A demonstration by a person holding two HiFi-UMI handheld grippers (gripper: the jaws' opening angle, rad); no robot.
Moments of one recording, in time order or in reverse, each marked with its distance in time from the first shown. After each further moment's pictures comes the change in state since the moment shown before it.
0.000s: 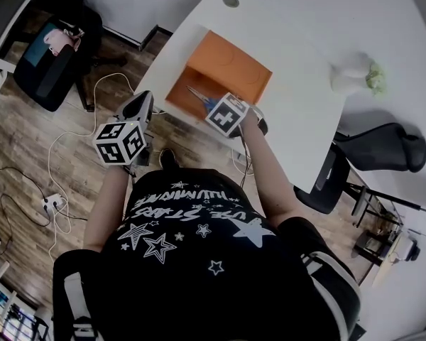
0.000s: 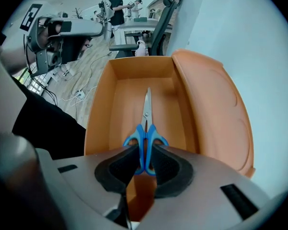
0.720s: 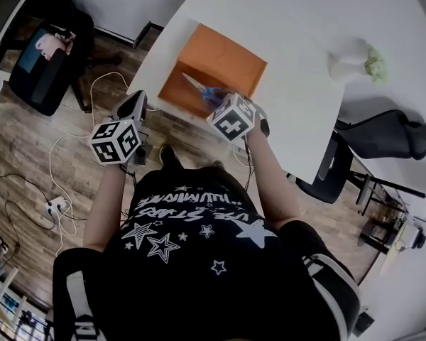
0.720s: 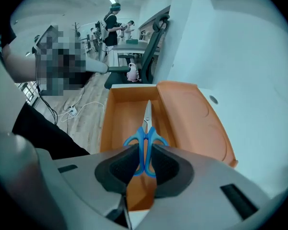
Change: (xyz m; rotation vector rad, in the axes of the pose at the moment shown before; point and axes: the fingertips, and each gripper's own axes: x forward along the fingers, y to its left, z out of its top) left arm 0.014 0.004 -0.015 -0.002 0.042 0.013; right arm -0.039 -0.012 0.008 0.073 -0.221 -0.106
